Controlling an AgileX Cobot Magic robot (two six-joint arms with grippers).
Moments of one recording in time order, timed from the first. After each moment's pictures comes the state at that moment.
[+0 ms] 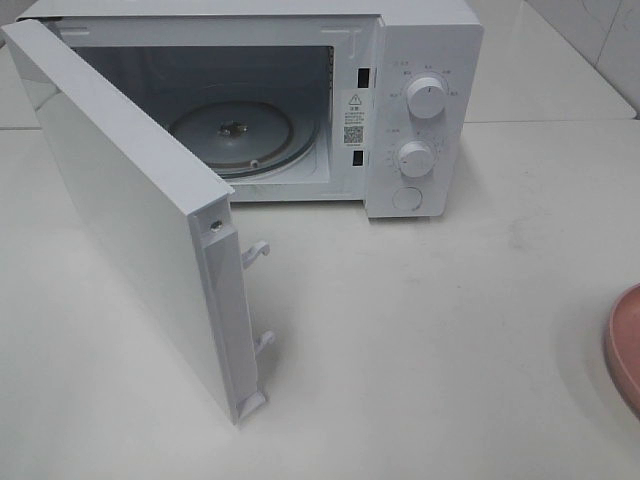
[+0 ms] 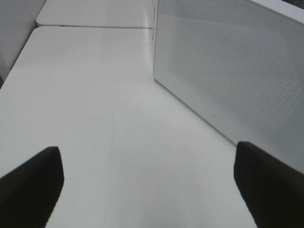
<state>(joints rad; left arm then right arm) 0.01 0.06 -0.54 -0.10 1.00 0.04 0.12 0.00 -0.51 -0.05 1.05 0.14</state>
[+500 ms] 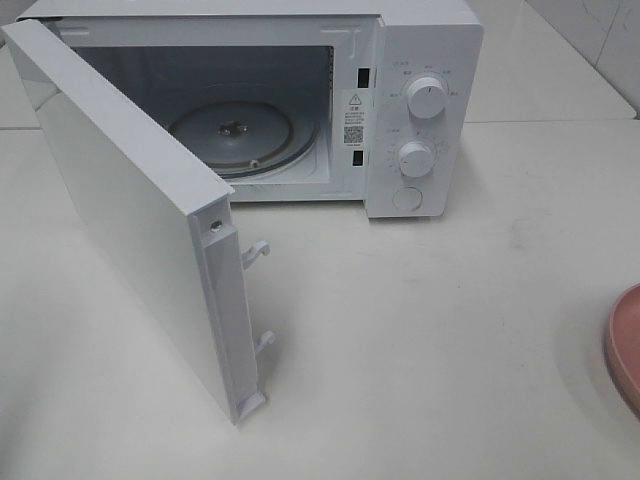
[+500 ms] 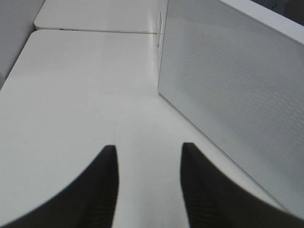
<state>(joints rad) 0.01 0.39 -0.54 -0.10 0.73 0.04 0.12 0.00 -0.51 -0.05 1.05 0.14</state>
